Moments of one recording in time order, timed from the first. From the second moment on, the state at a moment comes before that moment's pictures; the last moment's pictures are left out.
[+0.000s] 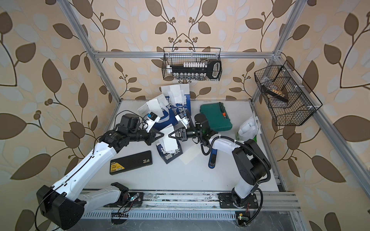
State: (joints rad) left arm -0.37 1.13 1.04 -0.62 0.56 0.02; right arm 0.56 1.68 0.98 0.46 -1.01 0.66
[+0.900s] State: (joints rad) left arm -0.37 1.13 1.04 -0.62 0.57 0.06; right arm 0.56 1.68 1.01 0.34 -0.99 0.59
